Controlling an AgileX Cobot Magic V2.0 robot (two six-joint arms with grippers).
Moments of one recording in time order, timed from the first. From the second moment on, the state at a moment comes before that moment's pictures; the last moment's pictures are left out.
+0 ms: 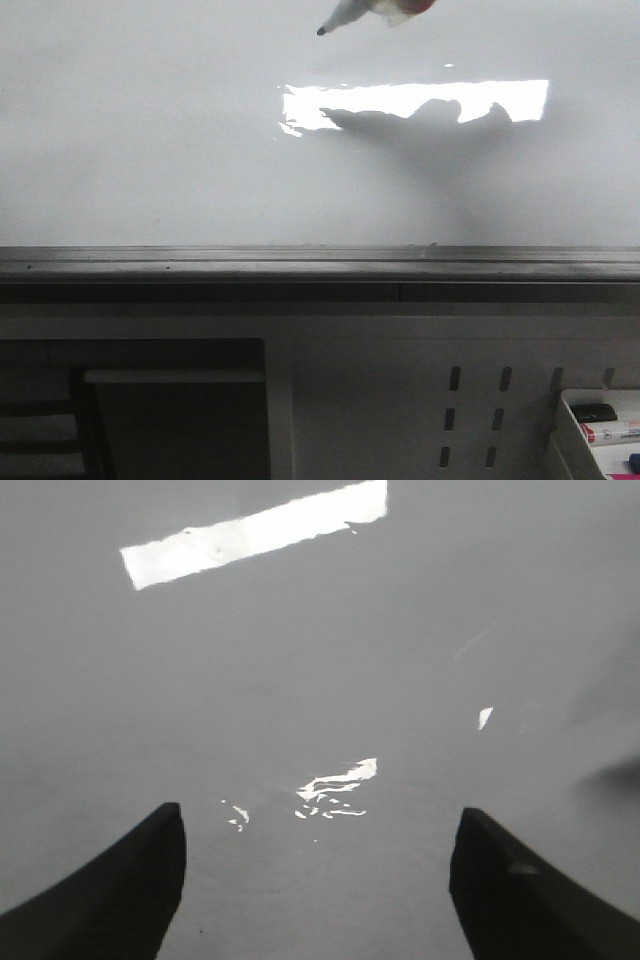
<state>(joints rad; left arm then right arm) -0.35 0.90 -0.65 -1.42 0.08 1.53 0.29 1.15 -0.88 1.27 0.49 -1.26</state>
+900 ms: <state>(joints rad) -0.35 0.90 -0.65 -1.43 0.08 1.53 0.37 1.33 -0.88 1.41 0.43 -1.44</state>
